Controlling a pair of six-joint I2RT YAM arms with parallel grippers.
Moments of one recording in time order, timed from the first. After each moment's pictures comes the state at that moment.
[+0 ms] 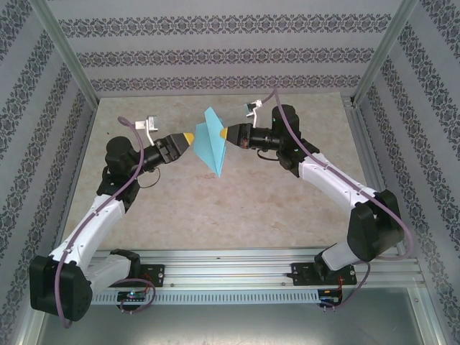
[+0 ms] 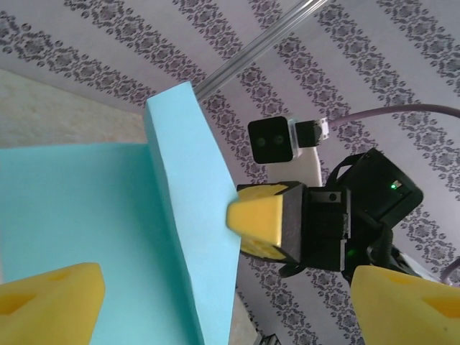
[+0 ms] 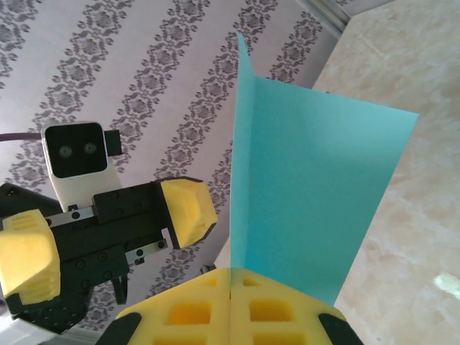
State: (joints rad) left arm -0.22 1.06 0.76 0.34 0.74 -0.94; right arm 0.49 1.50 1.15 0.16 -0.79 0.81
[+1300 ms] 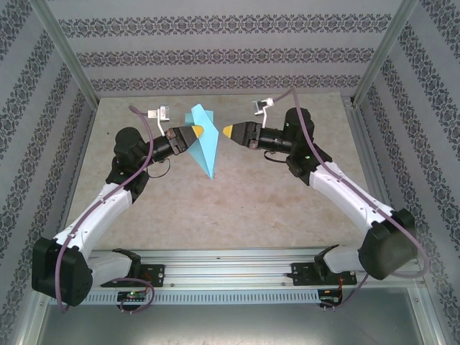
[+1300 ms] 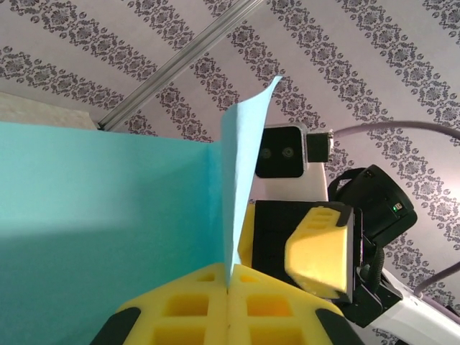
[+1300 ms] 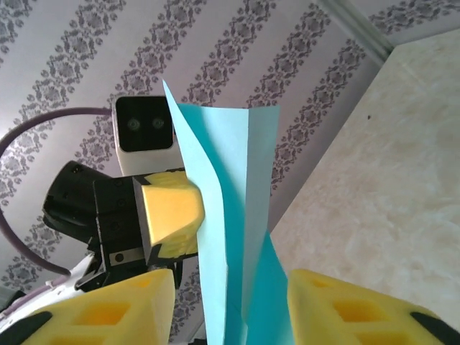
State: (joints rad) left arm -0.32 1.17 0.86 0.43 0.74 -1.00; right arm 0.48 1.32 1.07 0.19 -0.77 0.84
